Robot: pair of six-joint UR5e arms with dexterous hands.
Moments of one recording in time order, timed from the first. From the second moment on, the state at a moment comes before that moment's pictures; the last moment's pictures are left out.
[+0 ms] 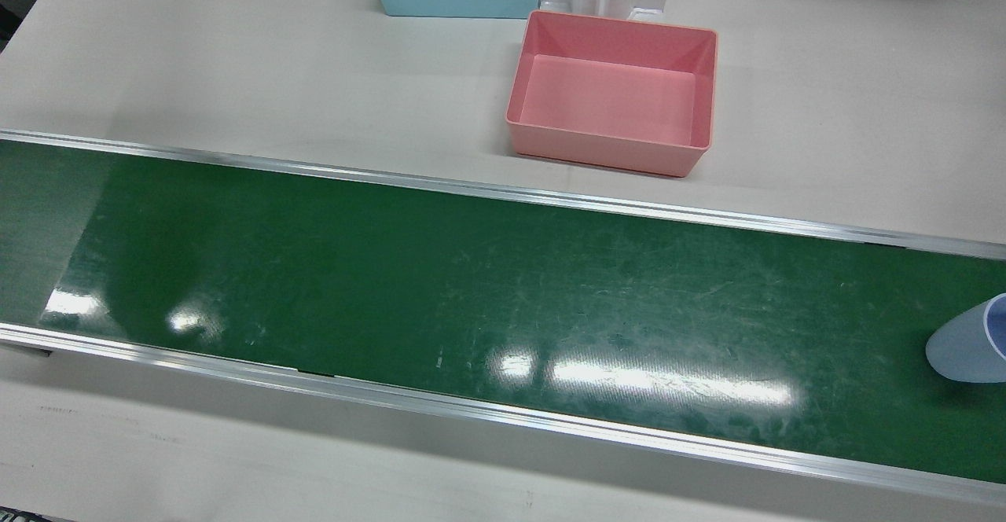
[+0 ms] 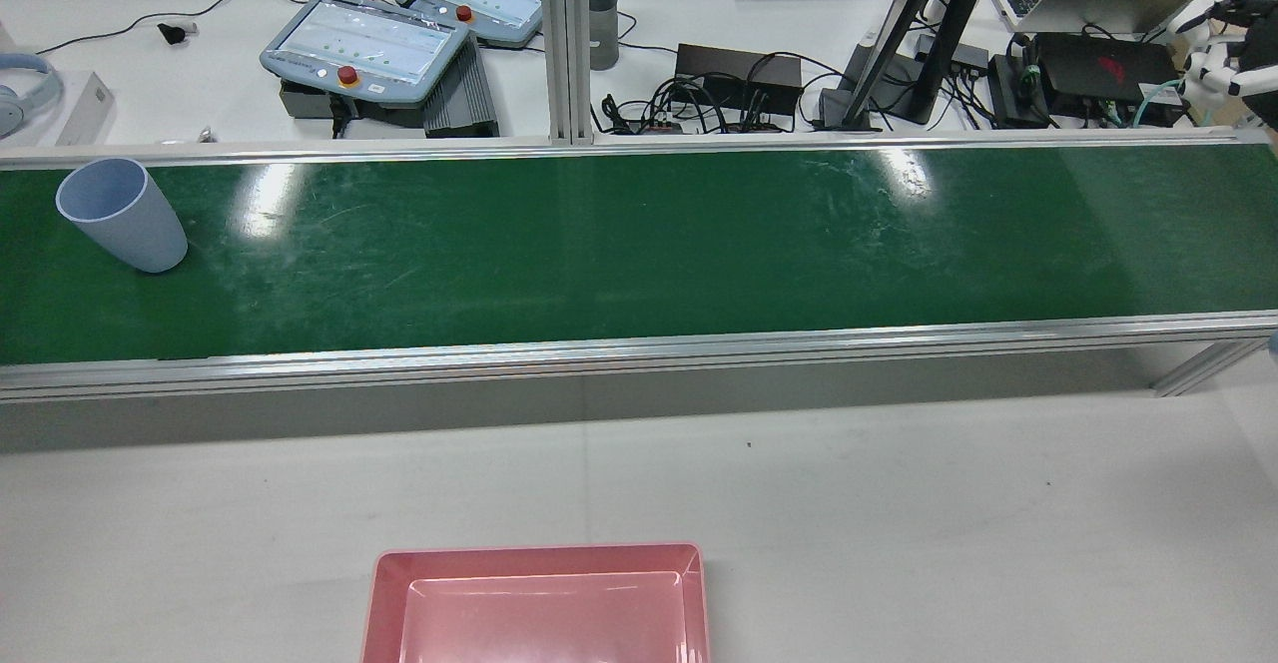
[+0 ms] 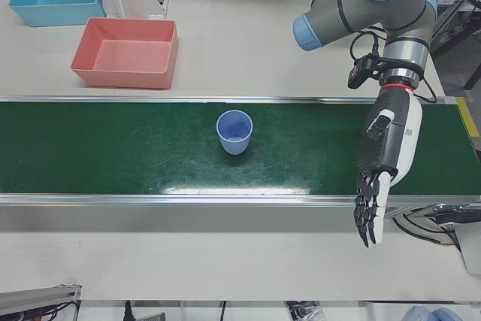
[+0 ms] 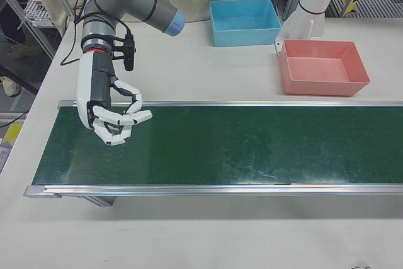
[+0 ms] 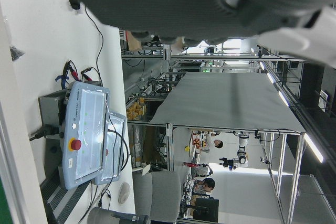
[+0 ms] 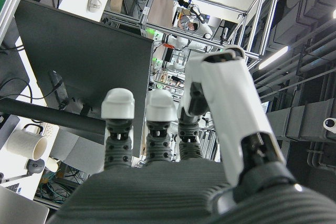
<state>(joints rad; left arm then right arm) -1.45 -1.85 -1.63 0.27 1.81 -0.01 1.37 -1.49 1.84 -3.36 -1.49 -0.28</state>
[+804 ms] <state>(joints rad) -1.45 -1.85 -1.63 0.28 1.81 -0.01 1.35 -1.49 1.76 -3.29 -1.49 -0.28</state>
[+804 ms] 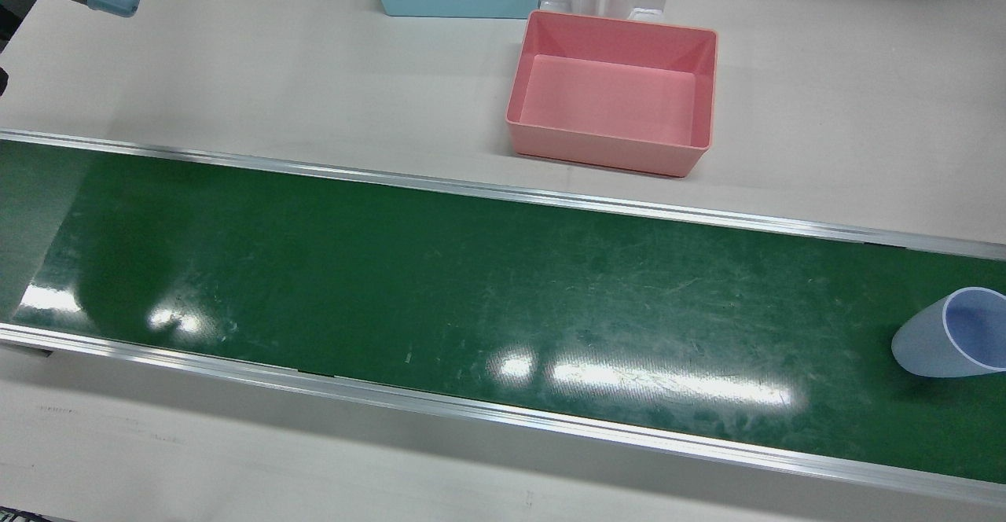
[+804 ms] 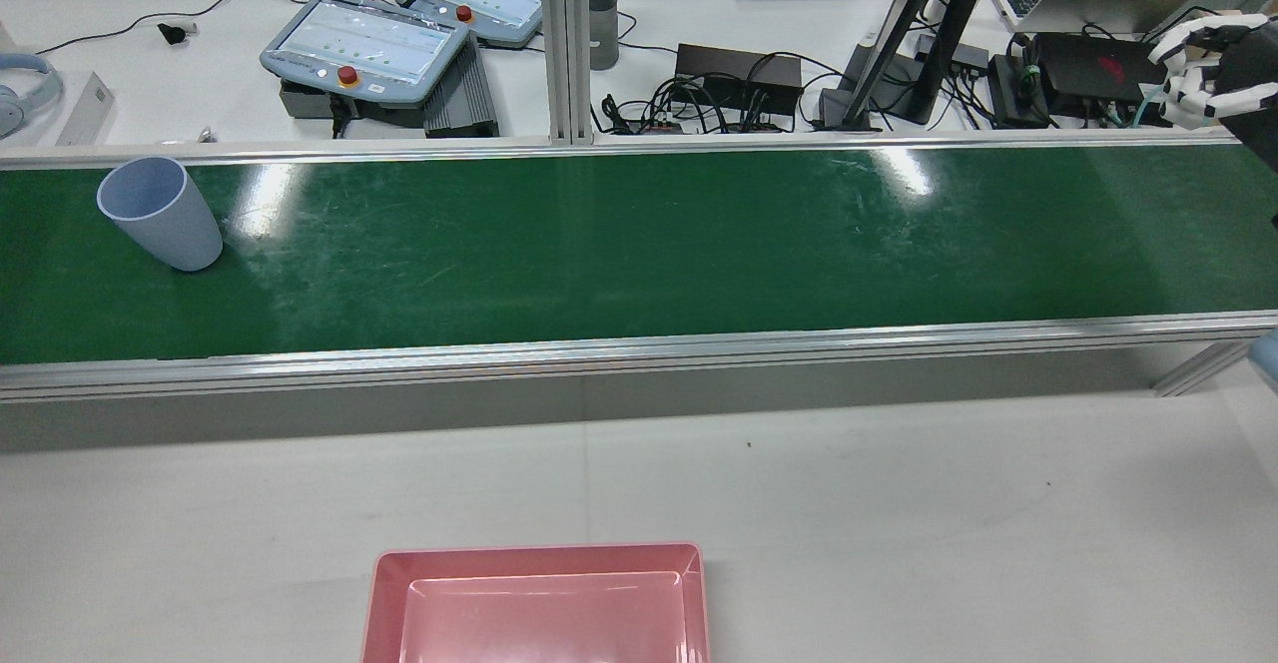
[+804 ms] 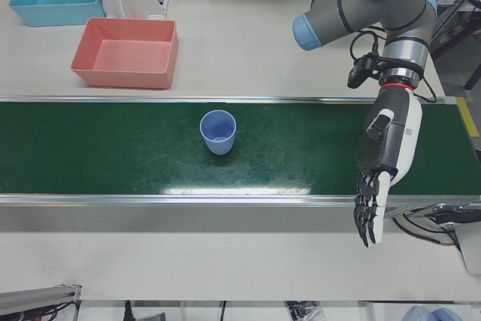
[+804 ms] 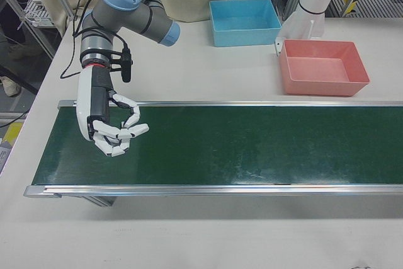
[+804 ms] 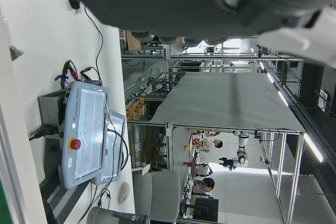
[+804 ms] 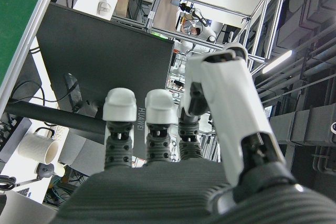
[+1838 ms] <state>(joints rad) -1.45 -1.85 -1.63 0.27 1.81 -0.01 1.35 -1.49 1.76 -3.29 -1.49 -0.27</state>
